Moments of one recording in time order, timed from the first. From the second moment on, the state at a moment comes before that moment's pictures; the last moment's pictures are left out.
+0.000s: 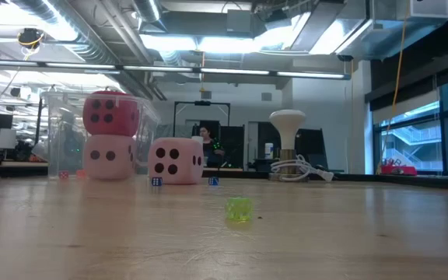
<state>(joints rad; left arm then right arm) -0.47 1.23 1.49 -1.32 -0.11 -0.60 0.65 1.18 1.22 -0.99 0.73 0.96</state>
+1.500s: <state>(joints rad) -0.99 1.75 1.49 -1.18 -0.03 -0.60 0.62 1.18 1.22 -0.61 0.74 0.85</state>
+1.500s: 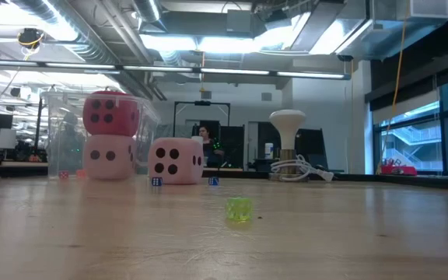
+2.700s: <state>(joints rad) -0.62 1.77 1.17 -1.20 -0.29 -0.57 0.62 1.18 1.22 -0.61 0.66 0.77</state>
